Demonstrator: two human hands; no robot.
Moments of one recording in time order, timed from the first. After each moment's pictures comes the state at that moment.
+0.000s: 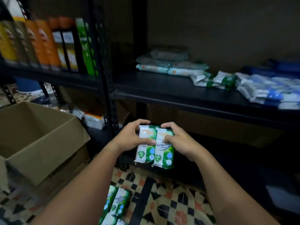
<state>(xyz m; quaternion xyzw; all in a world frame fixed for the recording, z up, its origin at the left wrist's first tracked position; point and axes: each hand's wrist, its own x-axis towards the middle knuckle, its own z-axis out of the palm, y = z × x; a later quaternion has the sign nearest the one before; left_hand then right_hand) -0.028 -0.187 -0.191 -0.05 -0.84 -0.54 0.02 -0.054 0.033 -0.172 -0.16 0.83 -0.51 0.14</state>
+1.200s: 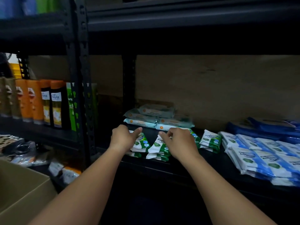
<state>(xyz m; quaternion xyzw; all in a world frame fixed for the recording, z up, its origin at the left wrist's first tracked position) -0.170 -0.174 -0.023 0.15 -0.88 -0.39 0.24 -0.164 0.032 -0.007 -0.12 0.94 -0.26 -0.19</state>
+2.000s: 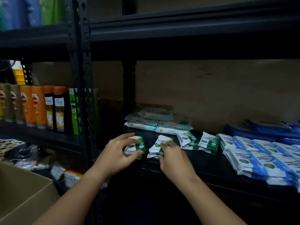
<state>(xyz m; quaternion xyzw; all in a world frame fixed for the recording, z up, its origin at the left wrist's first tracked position) -0.103 -0.197 -0.043 -0.12 -0.90 -0.28 0.31 -0.125 0.023 -0.036 -0.19 0.95 -0.15 -0.18</state>
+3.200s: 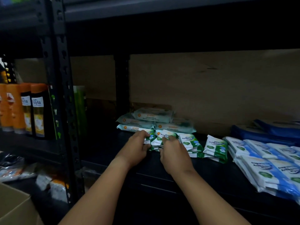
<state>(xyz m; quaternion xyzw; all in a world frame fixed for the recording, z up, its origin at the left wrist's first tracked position) -0.241 -0.153 -0.060 -0.11 -0.91 -0.30 0.25 -0.213 0.015 -0.044 -0.15 0.95 -0.14 -0.23</state>
